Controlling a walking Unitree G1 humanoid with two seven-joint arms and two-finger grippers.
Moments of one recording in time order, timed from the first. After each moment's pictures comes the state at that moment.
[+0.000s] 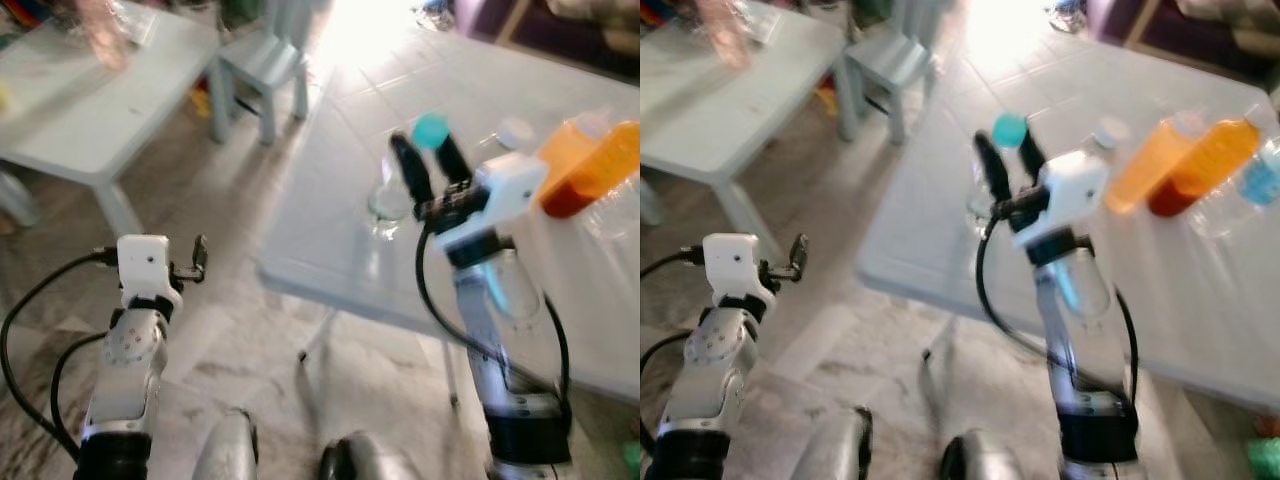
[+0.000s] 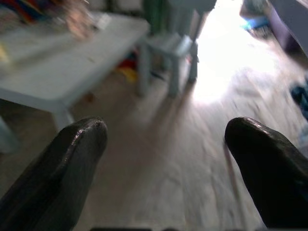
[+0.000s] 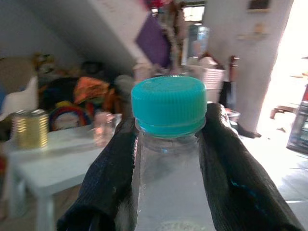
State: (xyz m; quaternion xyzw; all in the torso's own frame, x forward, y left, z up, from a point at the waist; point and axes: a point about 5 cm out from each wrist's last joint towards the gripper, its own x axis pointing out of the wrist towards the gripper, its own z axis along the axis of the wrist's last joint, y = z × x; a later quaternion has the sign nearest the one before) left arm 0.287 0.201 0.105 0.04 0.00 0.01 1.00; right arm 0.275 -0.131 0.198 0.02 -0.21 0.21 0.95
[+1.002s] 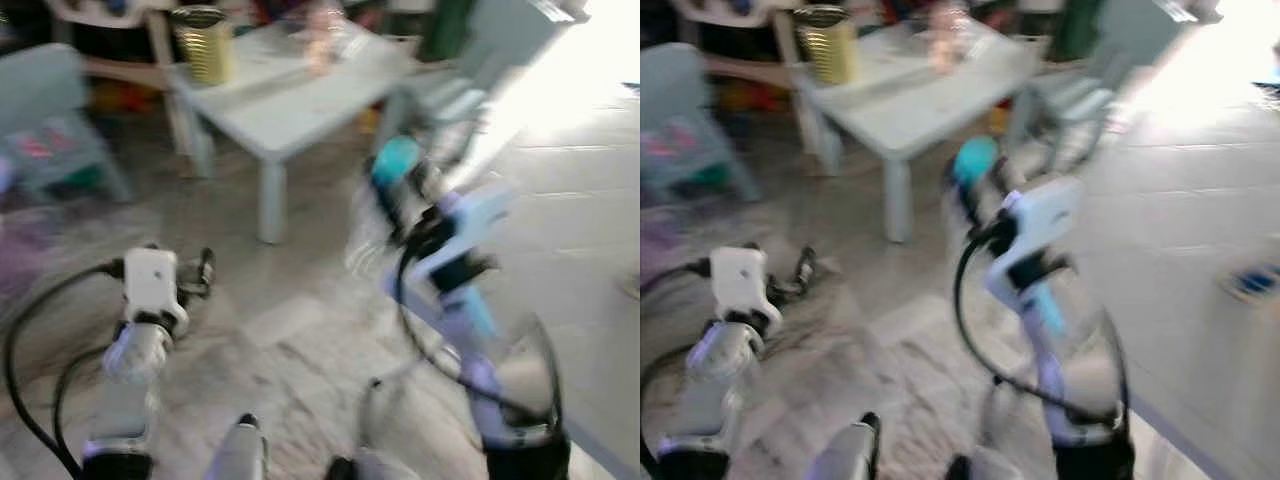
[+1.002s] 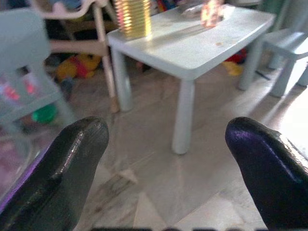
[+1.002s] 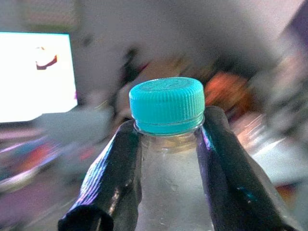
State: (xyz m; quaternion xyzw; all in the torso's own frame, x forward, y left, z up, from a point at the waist) left arm 0.269 0.199 0.089 0.05 0.02 0.00 1.00; right arm 0.262 -0.098 0.184 0.04 -0.15 0.27 0.95
